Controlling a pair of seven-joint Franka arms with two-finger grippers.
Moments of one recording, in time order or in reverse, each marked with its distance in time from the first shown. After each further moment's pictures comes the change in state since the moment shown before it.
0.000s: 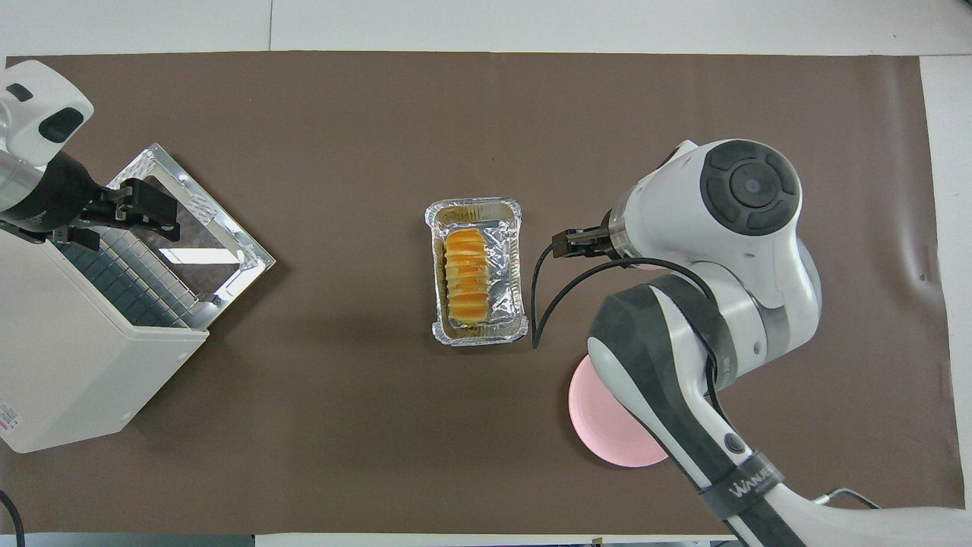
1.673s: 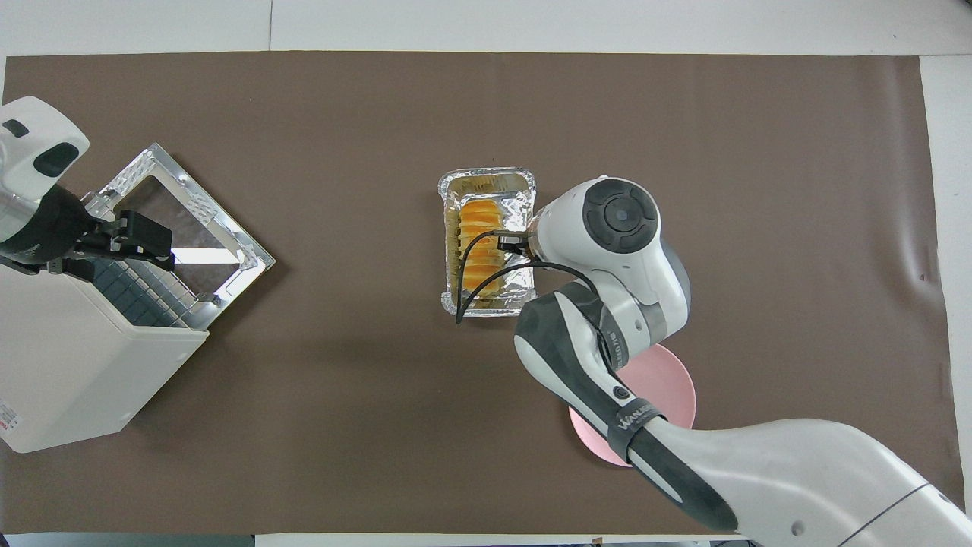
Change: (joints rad) left arm 0.013 -0.047 0.004 -0.069 0.000 0.004 0.001; right arm 0.025 0.139 -0.013 0.009 -0.002 0.199 0.114
